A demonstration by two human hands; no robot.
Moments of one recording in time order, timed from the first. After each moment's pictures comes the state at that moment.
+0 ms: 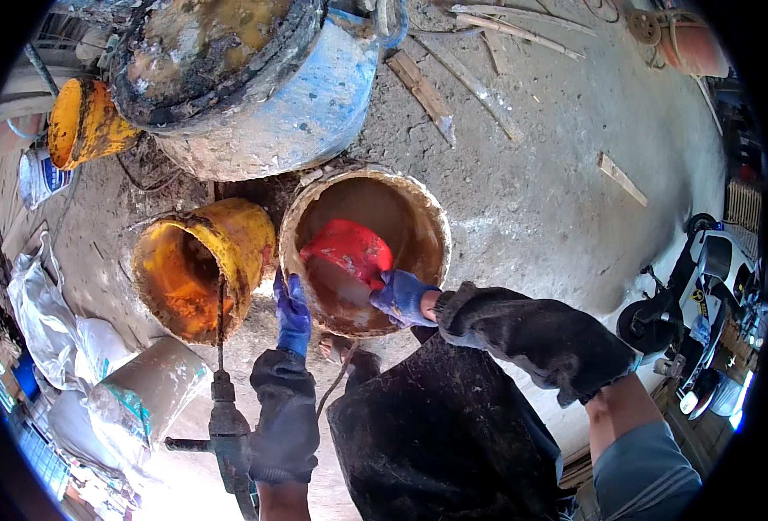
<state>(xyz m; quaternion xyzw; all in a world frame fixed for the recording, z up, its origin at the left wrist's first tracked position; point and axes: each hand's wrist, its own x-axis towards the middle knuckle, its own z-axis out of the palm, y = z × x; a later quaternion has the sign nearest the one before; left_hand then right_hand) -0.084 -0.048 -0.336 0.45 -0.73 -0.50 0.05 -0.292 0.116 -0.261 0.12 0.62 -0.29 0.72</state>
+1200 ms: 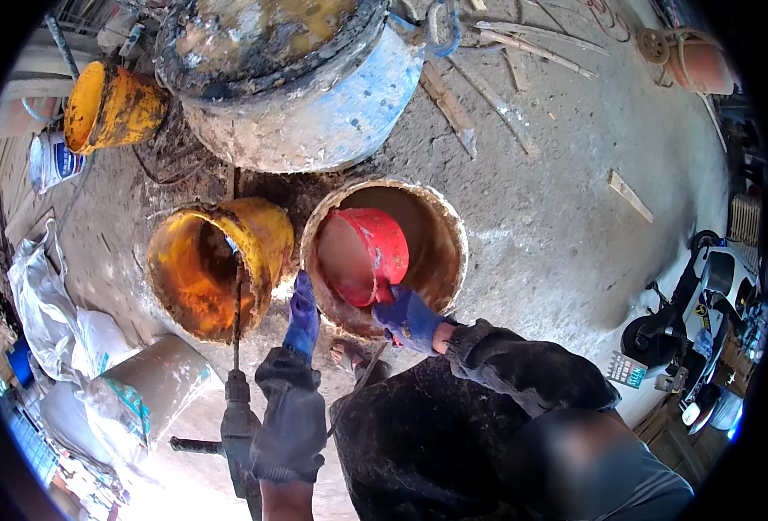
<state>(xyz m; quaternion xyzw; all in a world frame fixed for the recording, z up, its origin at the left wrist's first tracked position) -0.085 -0.070 -0.336 0.48 -0.30 -0.82 0.04 -0.251 0.098 -0.226 0.14 0.55 -0.48 0.67</state>
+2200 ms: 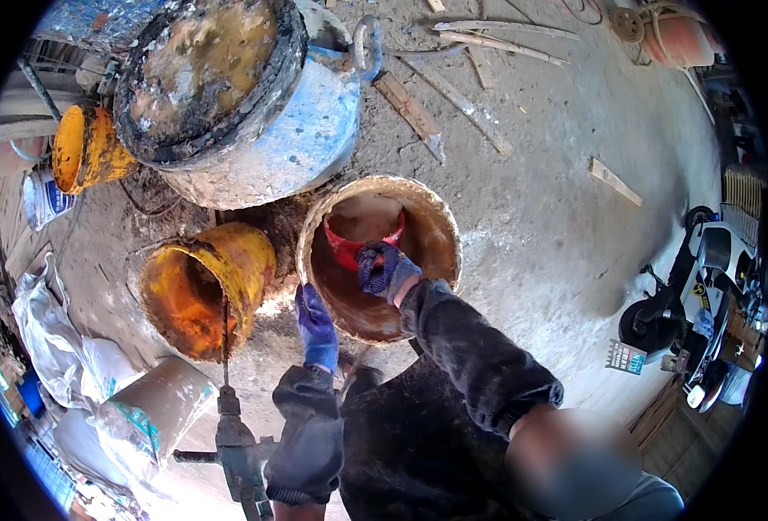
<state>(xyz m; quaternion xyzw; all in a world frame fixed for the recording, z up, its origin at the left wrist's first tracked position) -0.150 0.002 -0.311 0.48 -0.69 -0.53 0.09 -0.313 0.112 -0.354 0.60 -0.16 -0.66 0.42</state>
